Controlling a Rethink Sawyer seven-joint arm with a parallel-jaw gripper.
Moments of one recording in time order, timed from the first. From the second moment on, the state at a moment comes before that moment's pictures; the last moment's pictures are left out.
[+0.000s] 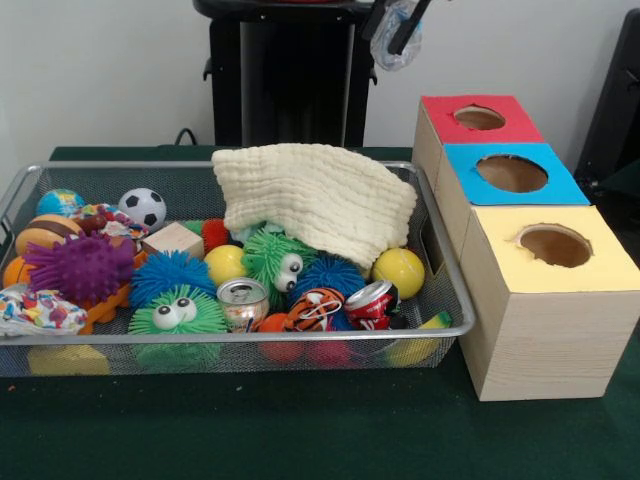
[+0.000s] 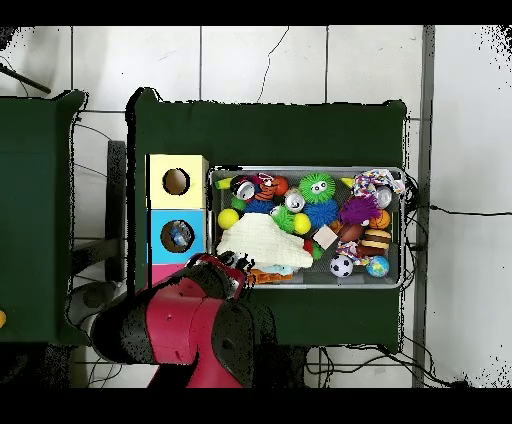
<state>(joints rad) 0.45 -0.77 -0.62 1.74 -0.13 0.50 2.22</state>
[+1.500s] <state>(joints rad) 0.60 -0.47 -0.75 1.52 0.12 0.47 2.23</state>
